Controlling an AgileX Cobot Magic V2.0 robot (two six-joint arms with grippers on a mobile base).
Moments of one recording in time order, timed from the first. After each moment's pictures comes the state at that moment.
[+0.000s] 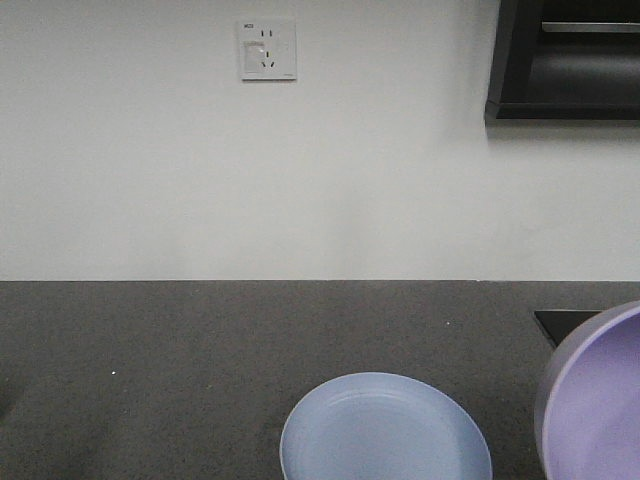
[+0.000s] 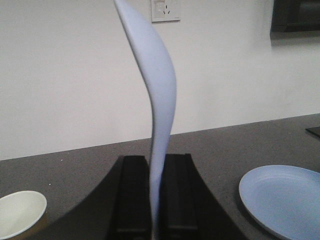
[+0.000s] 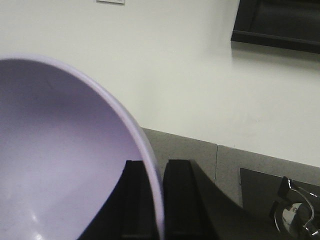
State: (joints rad) left arm -0.18 0.36 -0.70 -0.19 0.47 0.16; right arm -0.04 0.47 -0.72 0.56 0.50 -0.63
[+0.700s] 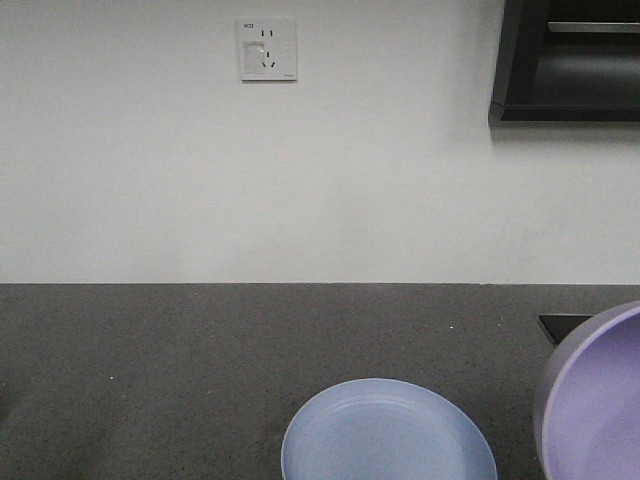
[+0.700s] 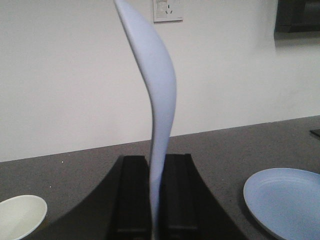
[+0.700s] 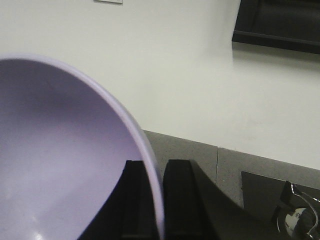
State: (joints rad) left arm -0.18 0.36 -0.70 -0.19 0.47 0.16; right arm -0.04 0.47 -0.72 0.56 0.50 -0.63
